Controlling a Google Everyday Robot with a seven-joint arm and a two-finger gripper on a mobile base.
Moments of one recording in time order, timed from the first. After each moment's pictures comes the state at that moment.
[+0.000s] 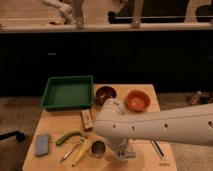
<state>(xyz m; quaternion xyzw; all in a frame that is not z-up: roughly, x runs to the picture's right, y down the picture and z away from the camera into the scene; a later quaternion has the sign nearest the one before) 0.062 0.276 0.638 -0.36 -0.17 -0.59 0.71</state>
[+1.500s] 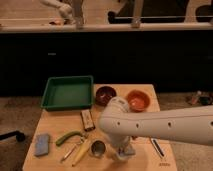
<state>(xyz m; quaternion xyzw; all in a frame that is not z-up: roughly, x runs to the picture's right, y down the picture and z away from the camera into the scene) 0.066 0.271 0.651 -0.34 -0.19 -0.59 0.71</state>
